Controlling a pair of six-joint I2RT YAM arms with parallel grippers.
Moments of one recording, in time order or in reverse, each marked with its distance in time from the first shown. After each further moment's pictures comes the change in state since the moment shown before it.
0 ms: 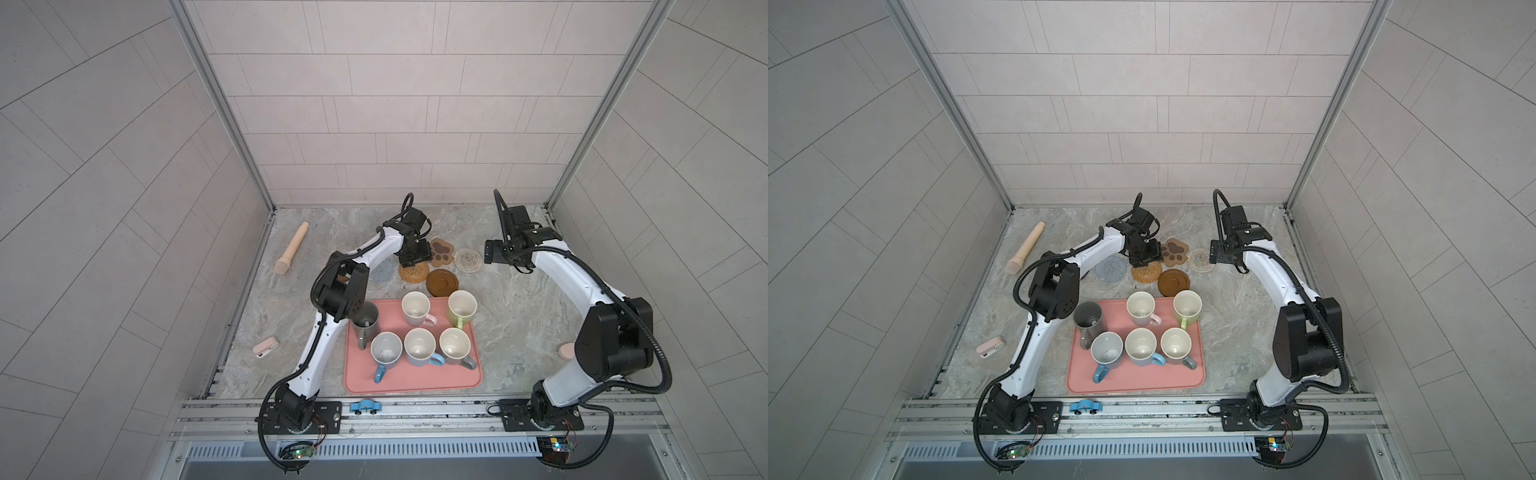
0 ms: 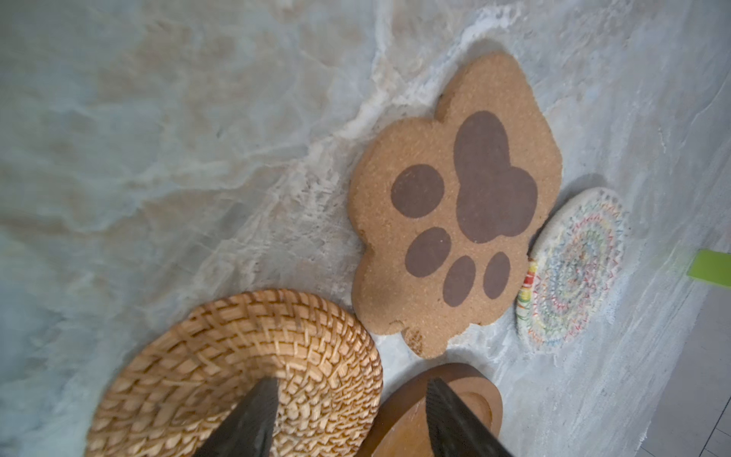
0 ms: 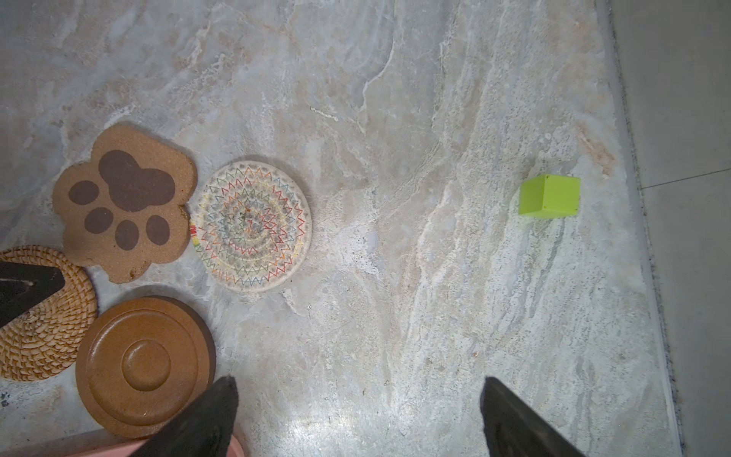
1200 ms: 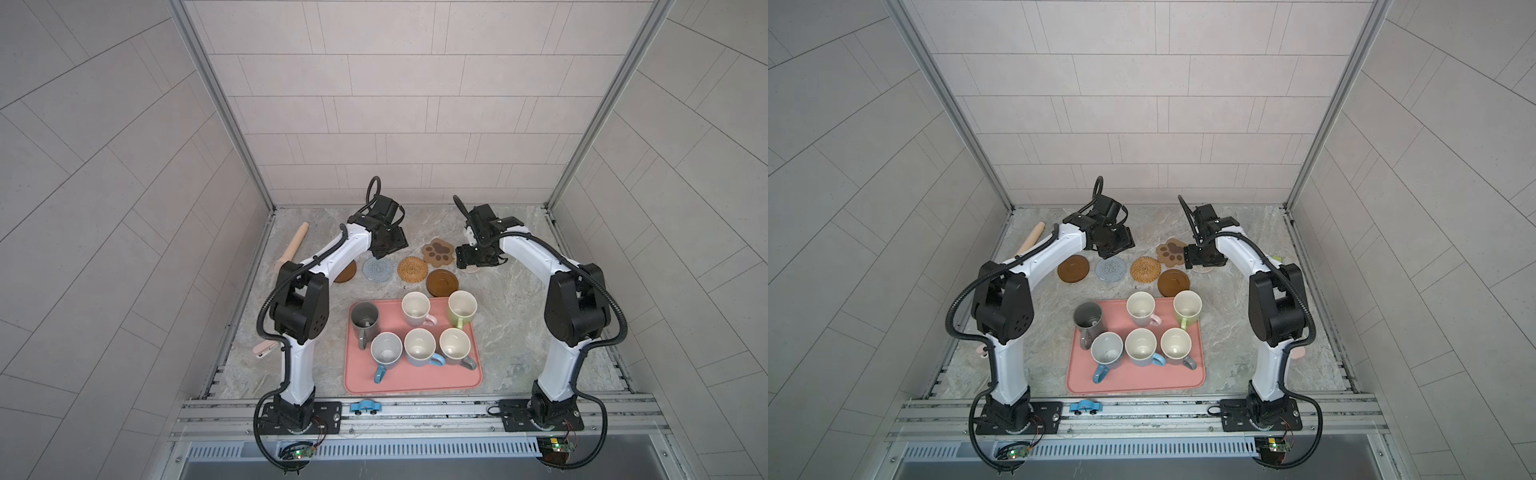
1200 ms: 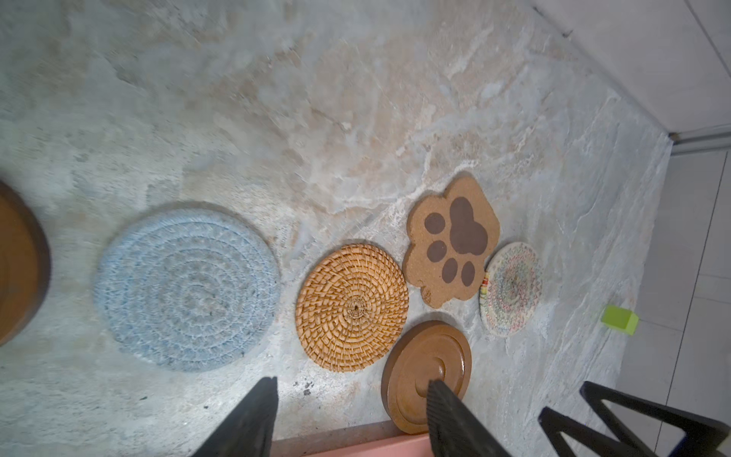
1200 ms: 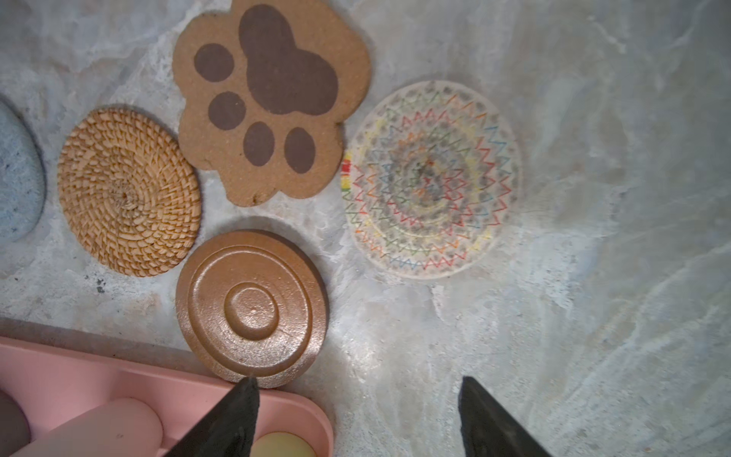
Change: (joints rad) left arm 0.094 -0.454 -0.380 0.070 -0.147 -0.072; right arm 0.134 0.307 0.225 -0.116 -0.265 -0.134
